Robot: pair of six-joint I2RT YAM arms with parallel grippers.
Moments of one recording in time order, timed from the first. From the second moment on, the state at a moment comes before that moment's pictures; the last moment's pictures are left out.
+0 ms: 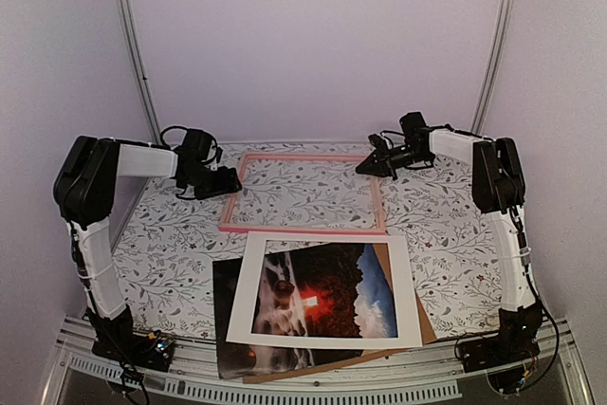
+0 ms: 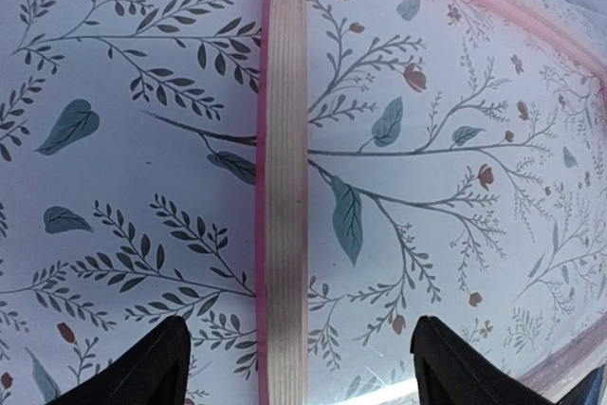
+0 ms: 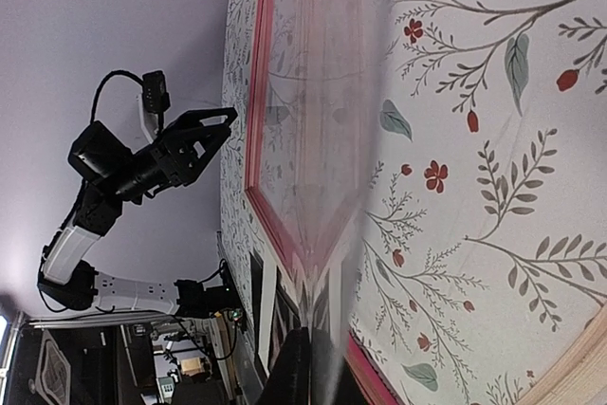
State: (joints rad) left arm -0.28 1.99 1.29 -0.22 0.12 -0.38; right arm 0.26 2.48 2.06 -0.60 -1.09 0.46
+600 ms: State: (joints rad) left arm -0.29 1.99 1.29 -0.22 0.12 -0.37; right arm 0.27 2.48 2.06 -0.63 -1.01 0.45
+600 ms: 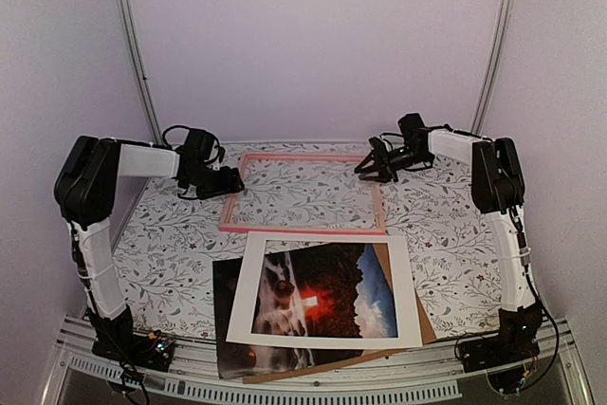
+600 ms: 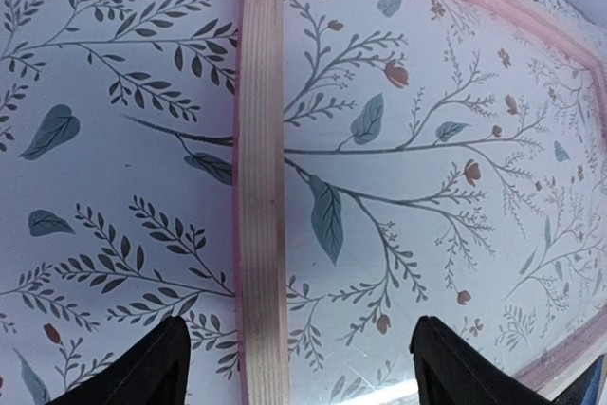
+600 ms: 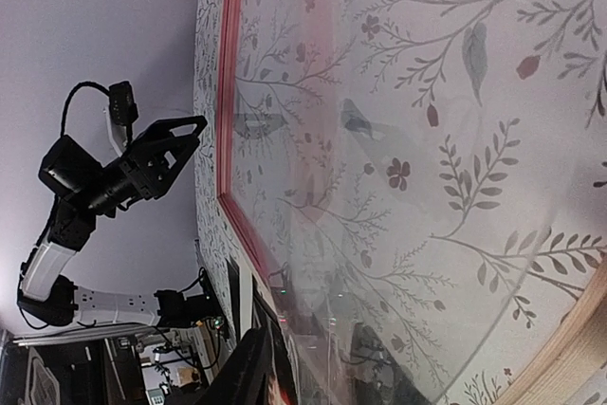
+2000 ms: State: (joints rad) left arm -0.54 2.10 1.35 0.00 0.23 -0.42; right arm 0.29 2.48 2.12 -0.77 -0.68 0.37
